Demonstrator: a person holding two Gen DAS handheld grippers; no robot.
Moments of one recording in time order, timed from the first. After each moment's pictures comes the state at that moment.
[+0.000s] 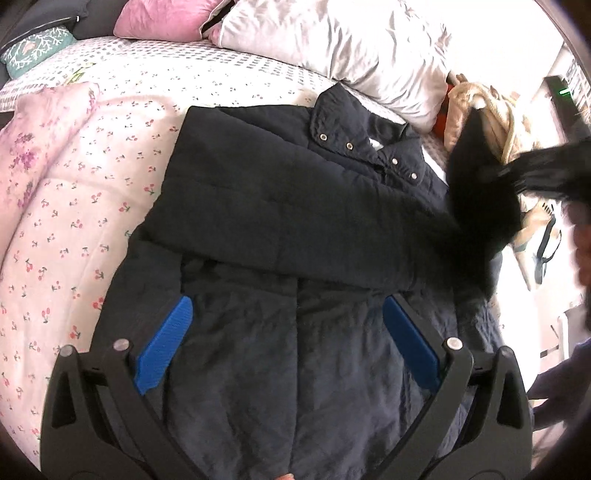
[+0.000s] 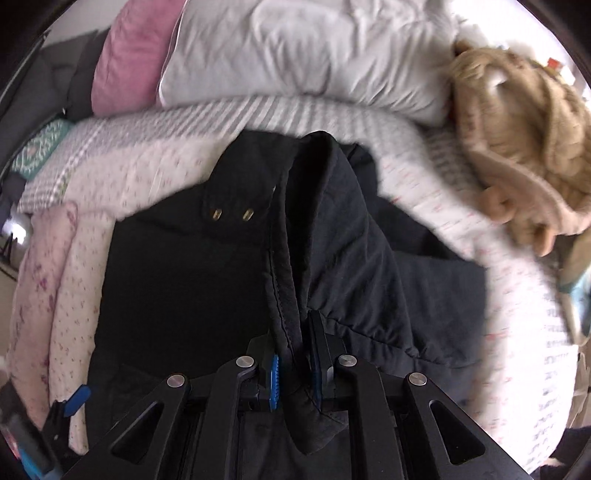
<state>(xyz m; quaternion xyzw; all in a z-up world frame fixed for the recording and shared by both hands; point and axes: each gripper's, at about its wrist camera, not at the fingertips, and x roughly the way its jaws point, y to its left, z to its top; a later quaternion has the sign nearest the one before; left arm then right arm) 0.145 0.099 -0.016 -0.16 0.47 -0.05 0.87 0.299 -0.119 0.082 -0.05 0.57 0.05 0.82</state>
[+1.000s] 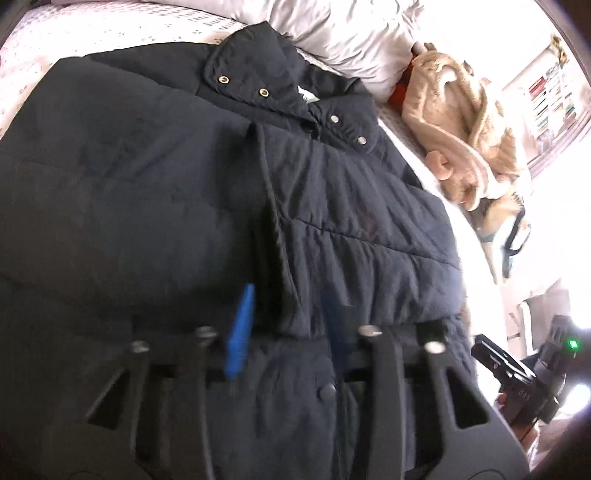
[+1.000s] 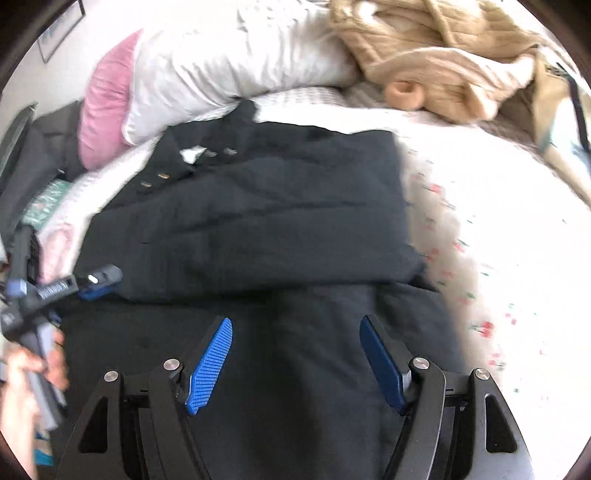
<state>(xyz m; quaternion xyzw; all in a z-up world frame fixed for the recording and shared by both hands) 0.224 -0.008 -0.078 -0.20 0.49 -0.16 0.83 0.155 -0.332 -0.009 0.06 0.50 0.03 0.87</state>
